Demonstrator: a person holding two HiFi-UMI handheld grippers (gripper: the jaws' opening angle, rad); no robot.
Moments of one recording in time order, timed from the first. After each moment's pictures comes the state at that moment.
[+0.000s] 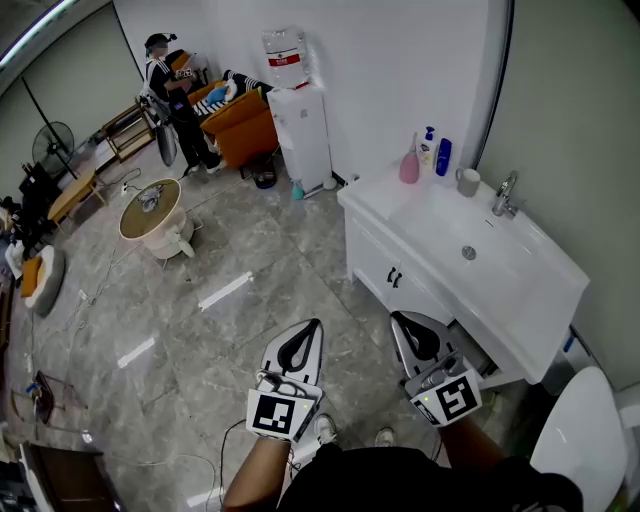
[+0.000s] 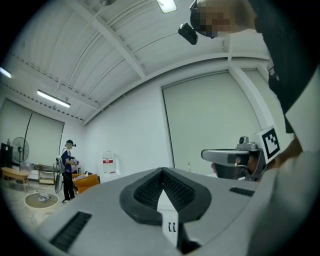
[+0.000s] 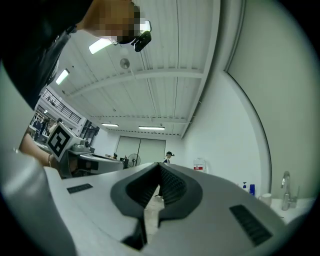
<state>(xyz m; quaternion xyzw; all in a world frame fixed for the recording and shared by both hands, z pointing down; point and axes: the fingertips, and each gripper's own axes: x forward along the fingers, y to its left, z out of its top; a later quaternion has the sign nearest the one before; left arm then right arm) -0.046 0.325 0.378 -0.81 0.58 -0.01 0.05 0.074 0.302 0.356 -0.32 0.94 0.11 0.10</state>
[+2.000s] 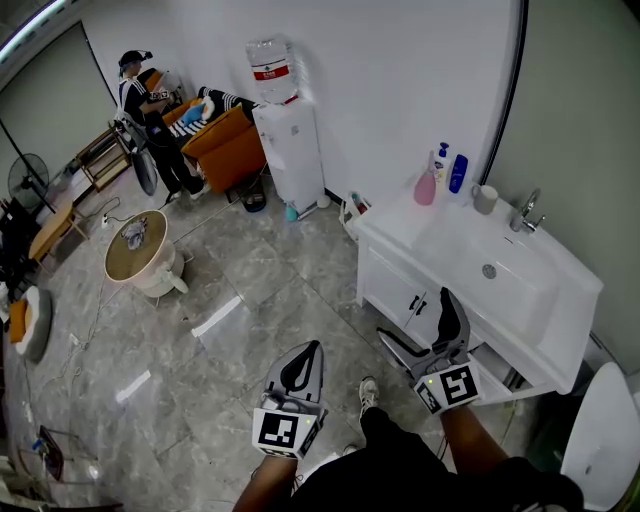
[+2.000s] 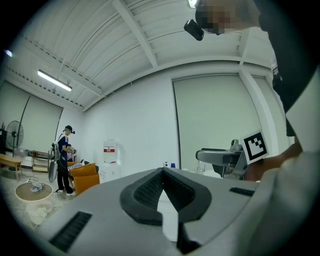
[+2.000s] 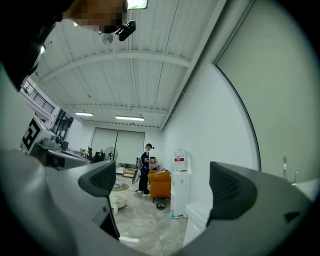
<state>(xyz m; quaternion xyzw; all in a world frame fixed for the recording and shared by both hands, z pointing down) -0.194 0.214 0.418 -0.83 0.56 -0.01 -0.01 -0.041 0.147 0.393 -0.44 0.89 0.07 0.07</state>
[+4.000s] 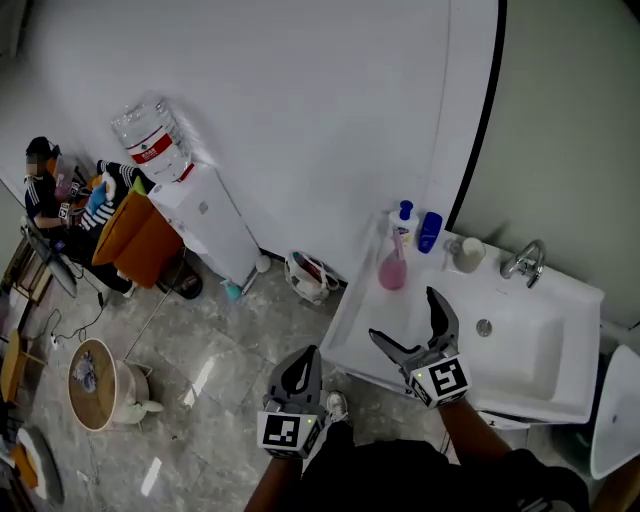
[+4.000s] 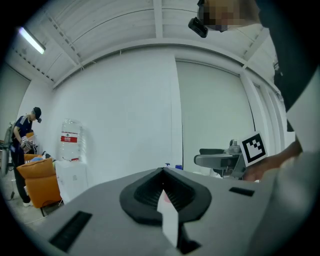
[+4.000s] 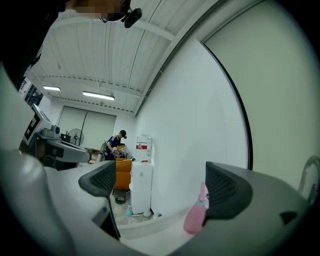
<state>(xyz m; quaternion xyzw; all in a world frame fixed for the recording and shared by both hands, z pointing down) -0.137 -0.257 0.448 -0.91 0.42 -0.04 -0.04 0.027 -0.280 0.438 -0.58 0.81 0.05 0.00</state>
